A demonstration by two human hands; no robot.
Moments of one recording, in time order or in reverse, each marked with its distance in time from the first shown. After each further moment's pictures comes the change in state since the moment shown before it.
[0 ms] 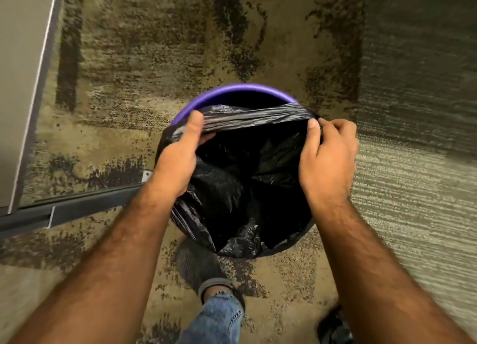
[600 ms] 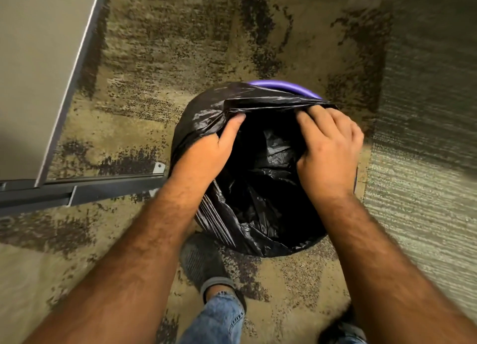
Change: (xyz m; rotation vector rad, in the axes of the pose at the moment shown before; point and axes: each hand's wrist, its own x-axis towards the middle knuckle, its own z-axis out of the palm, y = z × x) left_hand -0.003 -0.011 -0.007 0.748 0.110 0.386; right_hand -0.005 -0.010 0.020 -0.303 0.055 -0.669
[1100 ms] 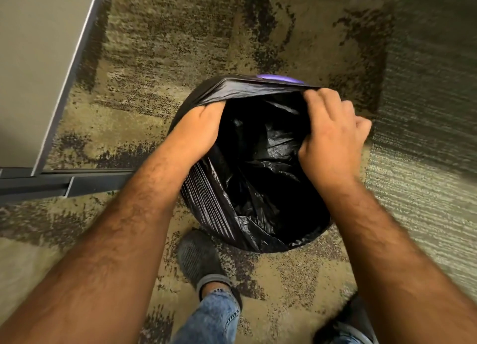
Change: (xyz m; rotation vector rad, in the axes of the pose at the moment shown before) left_hand 0.022 0.011 -0.032 -0.255 -0.142 -0.161; right_hand 0.019 -0.001 -0.009 -0.049 -0.088 0.054
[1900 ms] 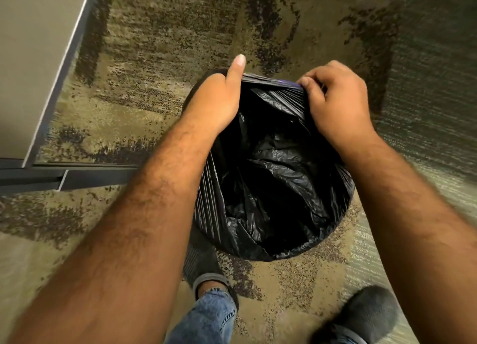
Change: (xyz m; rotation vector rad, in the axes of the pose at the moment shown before) left_hand 0.030 0.036 0.021 0.155 0.066 -0.131; right_hand 0.068 0.017 0.007 0.447 -0.073 -0.021
